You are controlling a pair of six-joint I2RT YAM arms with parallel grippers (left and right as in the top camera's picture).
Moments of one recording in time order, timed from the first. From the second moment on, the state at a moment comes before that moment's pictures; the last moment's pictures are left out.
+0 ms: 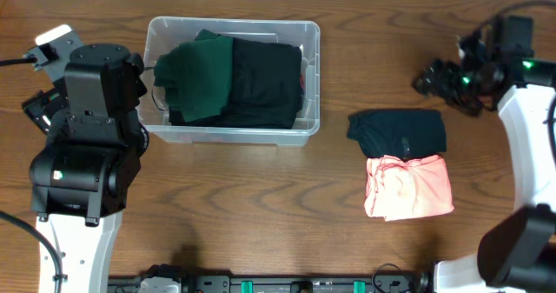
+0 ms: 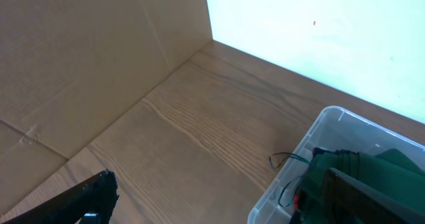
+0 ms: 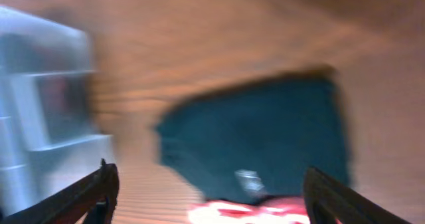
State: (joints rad) left arm -0.13 1.16 1.50 -0.97 -0.74 -0.36; right arm -0.19 1.66 1.41 -0.98 -0.31 0.22
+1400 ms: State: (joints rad) left arm -0.13 1.16 1.50 -0.97 -0.74 -0.36; right arm -0.37 1.74 1.17 -0.33 -1.28 0.23
